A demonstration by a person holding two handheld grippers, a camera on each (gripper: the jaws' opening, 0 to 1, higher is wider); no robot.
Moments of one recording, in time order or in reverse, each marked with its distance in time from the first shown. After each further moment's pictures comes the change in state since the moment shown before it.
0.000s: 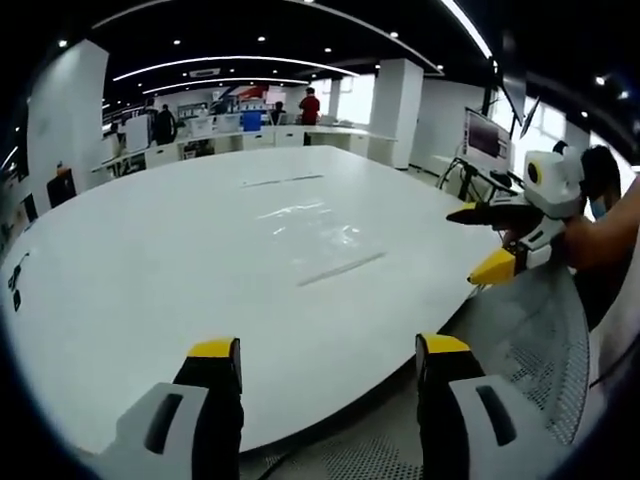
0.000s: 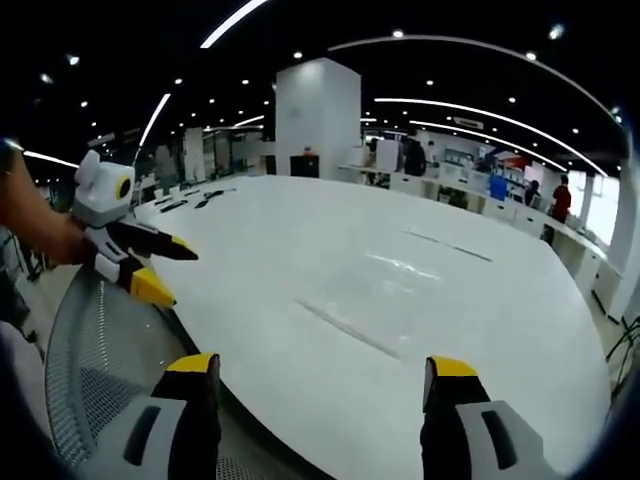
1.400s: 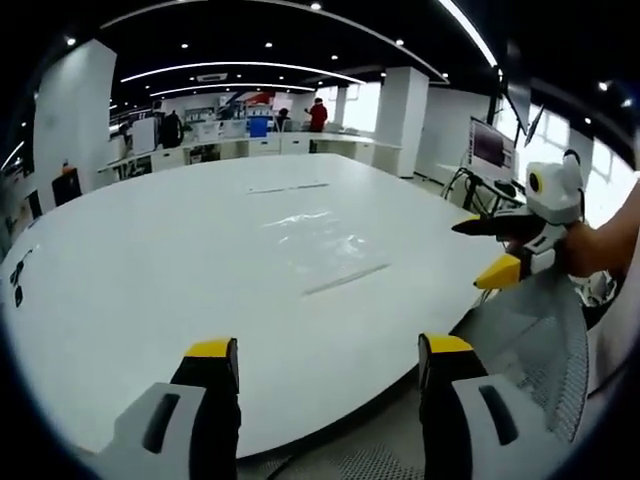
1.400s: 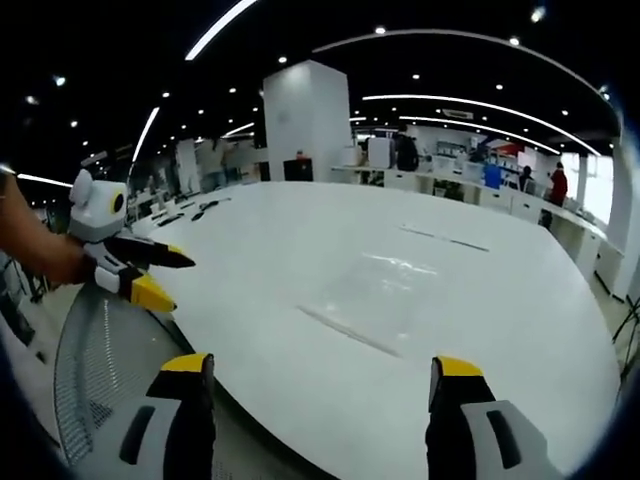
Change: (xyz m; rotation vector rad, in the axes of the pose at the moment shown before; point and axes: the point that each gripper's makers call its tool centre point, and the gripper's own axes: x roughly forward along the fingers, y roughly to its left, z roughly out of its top) left arm 0.001 0.007 0.007 -0.015 -0.027 0.024; right arm -0.007 0.003 0.012 0.055 -0.024 0.012
